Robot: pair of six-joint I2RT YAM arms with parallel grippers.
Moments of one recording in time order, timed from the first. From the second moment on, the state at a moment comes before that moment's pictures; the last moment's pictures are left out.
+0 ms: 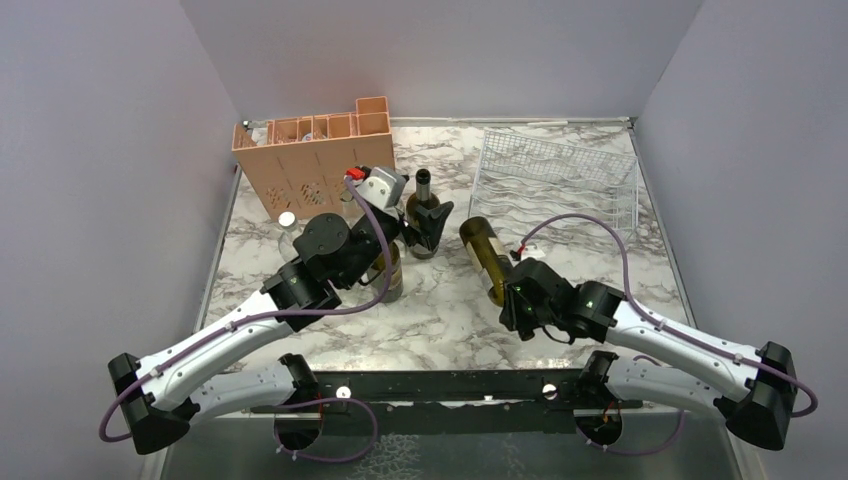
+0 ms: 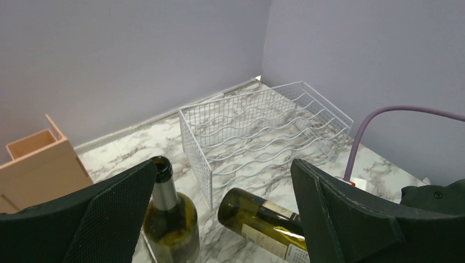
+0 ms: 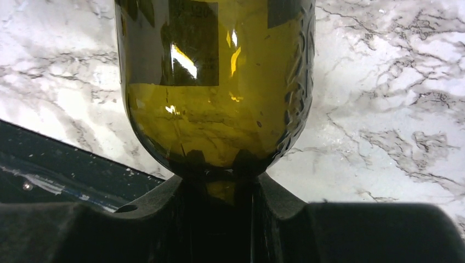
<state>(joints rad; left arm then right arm) -0.96 0.95 0.96 0.16 -0.24 -0.03 0.94 0.91 0.68 -0.73 0.21 0.65</state>
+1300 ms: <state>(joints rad) -0.96 0.82 0.89 0.20 -0.31 -0.15 0.82 1.23 0.70 -0.49 0.37 0.79</state>
